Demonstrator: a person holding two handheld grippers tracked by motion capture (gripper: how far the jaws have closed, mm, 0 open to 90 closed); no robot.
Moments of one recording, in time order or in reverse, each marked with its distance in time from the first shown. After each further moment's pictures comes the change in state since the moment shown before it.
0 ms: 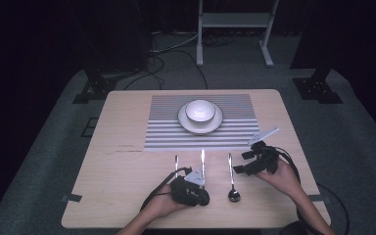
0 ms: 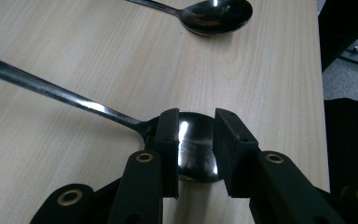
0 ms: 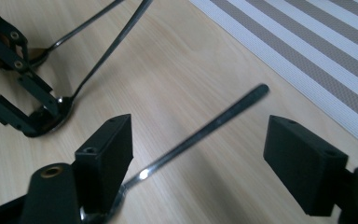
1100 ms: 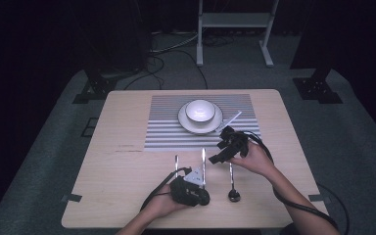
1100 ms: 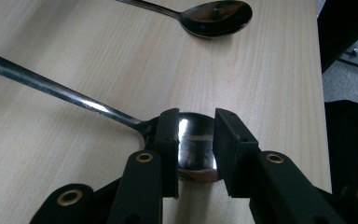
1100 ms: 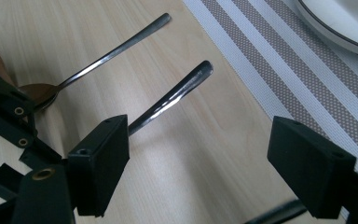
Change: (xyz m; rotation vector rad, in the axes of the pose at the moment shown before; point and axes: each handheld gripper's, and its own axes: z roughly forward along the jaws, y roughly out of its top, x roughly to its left) left arm 0.001 -0.001 0.000 -0.011 -0.003 0.003; right arm 0.015 0.080 0.048 0.131 0.053 -0.089
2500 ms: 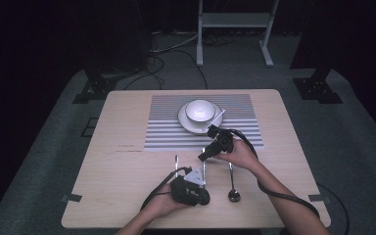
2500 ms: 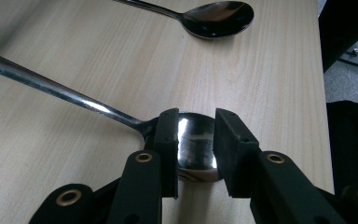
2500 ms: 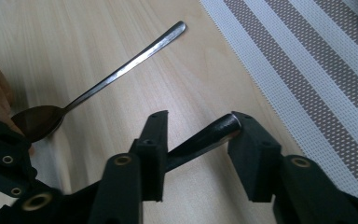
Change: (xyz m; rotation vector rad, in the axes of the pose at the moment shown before) left arm 0.002 0.001 0.000 0.002 0.002 0.003; right arm -0.010 0.026 0.040 0.070 0.125 0.035
